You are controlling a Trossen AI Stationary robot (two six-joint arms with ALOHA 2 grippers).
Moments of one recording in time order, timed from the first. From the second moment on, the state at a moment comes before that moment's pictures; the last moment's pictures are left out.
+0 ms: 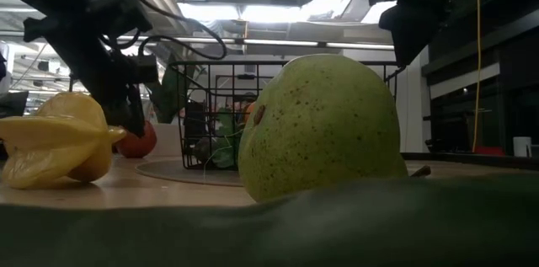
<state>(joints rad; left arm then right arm) 0.07 1.13 0.36 -0.21 -0.79 0.01 0.18 1.50 1.22 -1.34 0.69 0.88</state>
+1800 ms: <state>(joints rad) 0.11 1.24 0.39 -0.17 -0.87 -0.01 0.18 1.50 1.22 -1.33 0.69 0.88</state>
